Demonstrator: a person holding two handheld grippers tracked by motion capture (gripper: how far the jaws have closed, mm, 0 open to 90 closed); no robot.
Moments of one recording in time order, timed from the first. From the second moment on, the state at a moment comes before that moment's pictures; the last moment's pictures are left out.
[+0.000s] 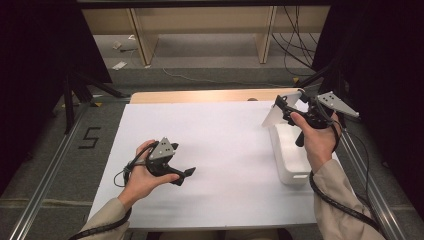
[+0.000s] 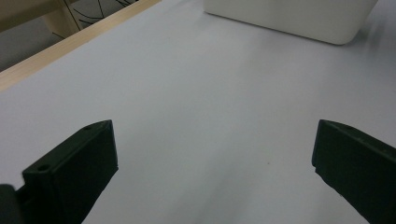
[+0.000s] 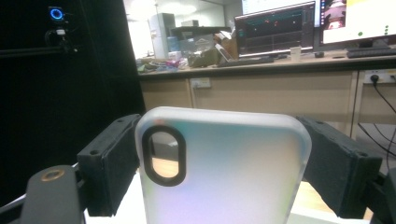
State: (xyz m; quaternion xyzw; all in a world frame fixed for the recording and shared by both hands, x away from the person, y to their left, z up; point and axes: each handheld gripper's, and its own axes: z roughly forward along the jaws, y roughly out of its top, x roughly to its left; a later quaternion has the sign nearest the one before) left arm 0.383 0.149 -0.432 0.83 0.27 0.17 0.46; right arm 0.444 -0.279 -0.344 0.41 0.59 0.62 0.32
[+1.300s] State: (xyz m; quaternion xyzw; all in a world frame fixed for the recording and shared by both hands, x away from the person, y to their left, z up) left arm 0.383 0.150 -0.433 0.83 0.27 0.17 0.46; right arm 0.446 -0.296 -0.345 0.43 0.58 0.60 0.34
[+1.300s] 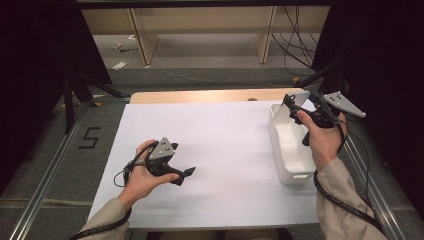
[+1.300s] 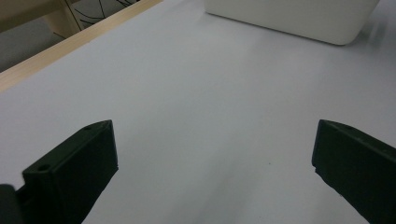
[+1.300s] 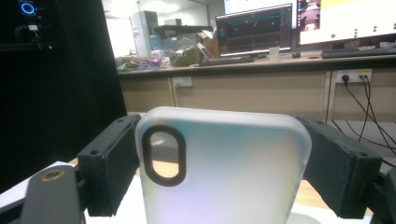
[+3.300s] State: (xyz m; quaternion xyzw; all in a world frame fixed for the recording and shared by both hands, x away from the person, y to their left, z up) left arm 0.383 0.151 -0.432 0.83 0.27 0.17 0.47; right arm 0.454 -0.308 -0.356 0.45 0.59 0.56 0.37
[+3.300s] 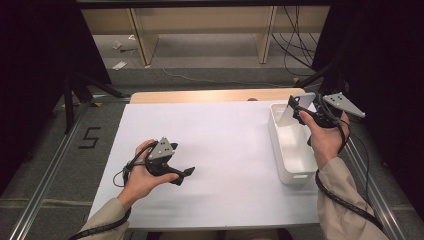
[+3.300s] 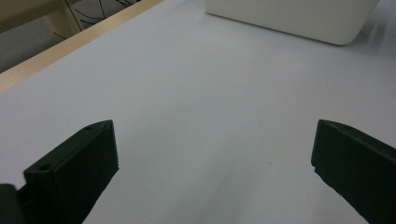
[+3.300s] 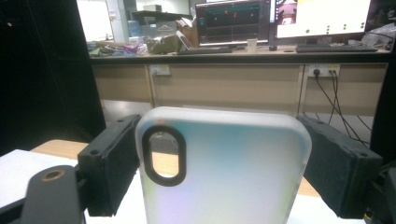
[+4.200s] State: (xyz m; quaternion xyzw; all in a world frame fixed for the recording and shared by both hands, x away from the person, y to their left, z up) left arm 0.383 0.151 -0.432 0.83 0.27 0.17 0.47; right arm 0.465 -0.310 -0.363 0.45 0.60 0.54 0.38
